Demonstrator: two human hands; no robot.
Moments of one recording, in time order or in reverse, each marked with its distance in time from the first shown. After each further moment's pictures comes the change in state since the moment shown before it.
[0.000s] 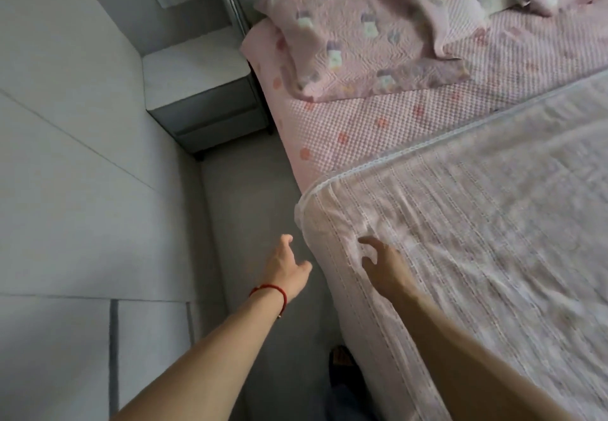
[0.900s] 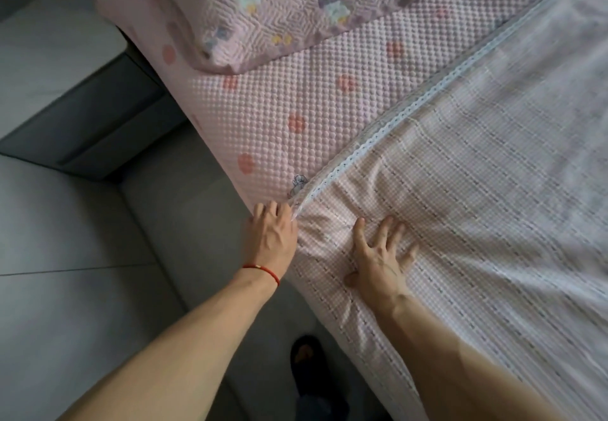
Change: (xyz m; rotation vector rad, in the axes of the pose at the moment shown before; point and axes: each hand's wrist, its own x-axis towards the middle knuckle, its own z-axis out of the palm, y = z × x) left_hand 0.279 0.038 0.057 0.689 0.220 0.730; right_hand 0.170 0.033 0.066 -0.286 0.013 0.315
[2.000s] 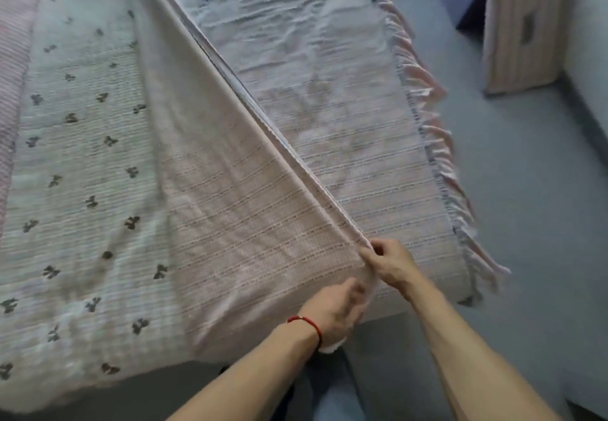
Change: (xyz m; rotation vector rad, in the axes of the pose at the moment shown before) left_hand -0.425 0.482 -0.009 -0.045 -1.118 1.044; right_hand -0.485 0.439 0.121 1.280 0.573 0.704
